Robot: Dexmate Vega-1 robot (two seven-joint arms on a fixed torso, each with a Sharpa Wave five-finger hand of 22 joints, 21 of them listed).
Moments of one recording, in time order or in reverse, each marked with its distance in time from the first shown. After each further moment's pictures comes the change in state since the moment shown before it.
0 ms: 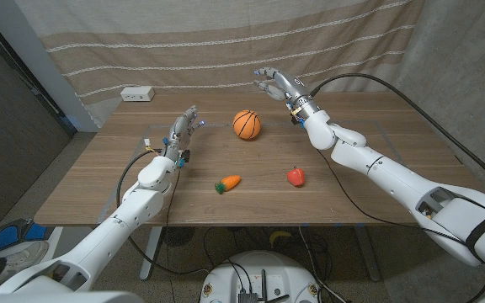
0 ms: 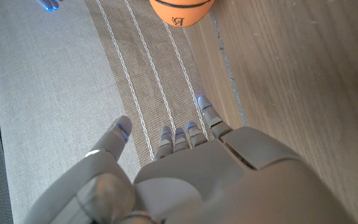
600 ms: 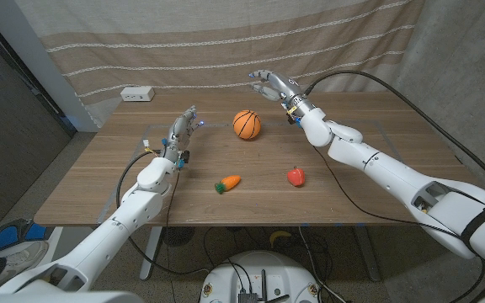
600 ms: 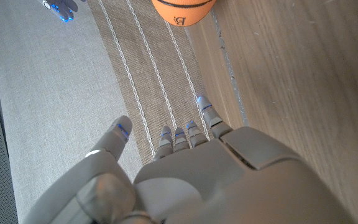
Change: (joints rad) left arm 0.016 0.004 -0.005 -0.018 0.001 -0.003 0.009; left_hand -0.005 -0.006 -0.004 -0.004 0.000 0.006 0.006 0.000 0.000 0.000 0.000 0.000 0.000 0.000 0.000 0.000 0.000 0.000 0.000 -0.004 0.000; right arm 0.030 0.013 -0.022 0.022 0.008 0.004 0.047; right_hand 0.003 0.011 0.000 0.000 0.000 0.000 0.000 -0.004 0.000 0.000 0.000 -0.005 0.000 0.000 0.000 0.000 0.000 0.000 0.000 0.000 0.000
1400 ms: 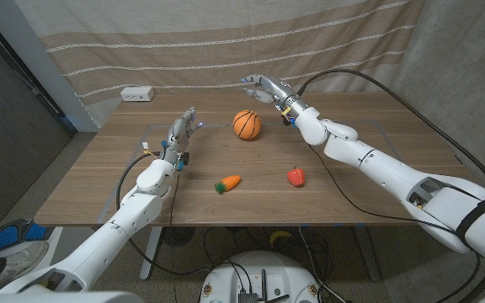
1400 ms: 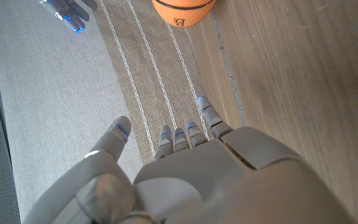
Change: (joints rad) left arm 0.023 0.003 -0.007 -0.018 -0.002 -0.005 0.012; left_hand 0.000 0.000 0.000 0.000 0.000 0.005 -0.006 0.000 0.000 0.000 0.000 0.000 0.000 0.000 0.000 0.000 0.000 0.000 0.000 -0.008 0.000; right arm 0.037 0.028 -0.038 0.037 0.003 0.002 0.071; right_hand 0.000 0.000 0.004 -0.004 0.003 -0.022 -0.022 -0.012 0.005 -0.026 -0.004 -0.011 0.000 -0.018 0.000 0.000 0.000 0.000 0.000 -0.004 0.005
